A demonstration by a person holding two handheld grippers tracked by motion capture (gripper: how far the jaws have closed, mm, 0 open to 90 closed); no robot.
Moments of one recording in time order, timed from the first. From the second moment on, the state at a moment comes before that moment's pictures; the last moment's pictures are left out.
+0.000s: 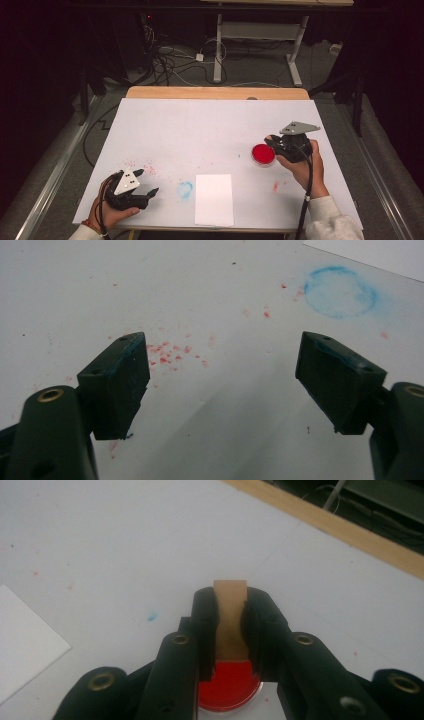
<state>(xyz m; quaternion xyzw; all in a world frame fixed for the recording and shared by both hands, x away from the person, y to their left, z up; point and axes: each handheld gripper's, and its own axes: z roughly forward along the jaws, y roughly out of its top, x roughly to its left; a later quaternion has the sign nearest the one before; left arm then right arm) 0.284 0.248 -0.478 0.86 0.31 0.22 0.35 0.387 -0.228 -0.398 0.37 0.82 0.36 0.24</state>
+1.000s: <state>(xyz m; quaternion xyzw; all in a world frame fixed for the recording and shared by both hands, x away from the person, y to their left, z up) 0.284 0.247 -0.479 0.86 0.31 0.21 0.35 0.412 -0.217 -0.454 0.39 0.85 0.29 0.19</state>
